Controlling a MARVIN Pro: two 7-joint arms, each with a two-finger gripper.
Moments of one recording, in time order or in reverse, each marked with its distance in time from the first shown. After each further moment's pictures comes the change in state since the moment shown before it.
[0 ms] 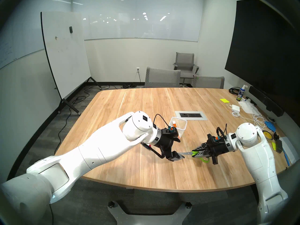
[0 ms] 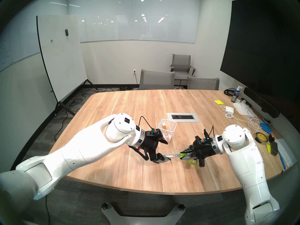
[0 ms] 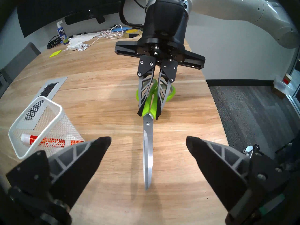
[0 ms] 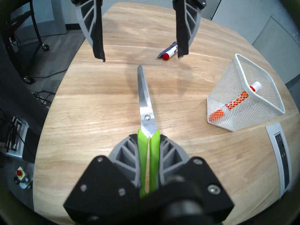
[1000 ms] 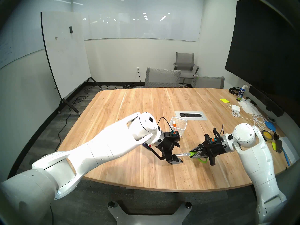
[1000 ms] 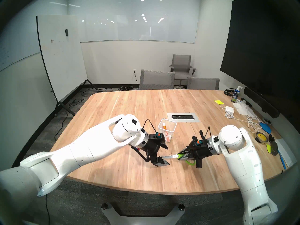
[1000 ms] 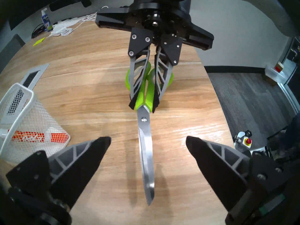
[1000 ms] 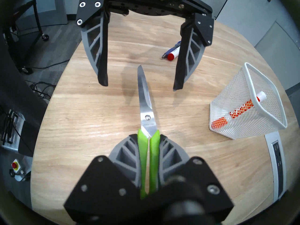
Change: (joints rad) left arm -0.072 -0.077 0.078 0.154 0.053 -0.008 -0.090; right arm -0.030 -0.030 -0.014 -0.084 -0.060 0.017 -0.021
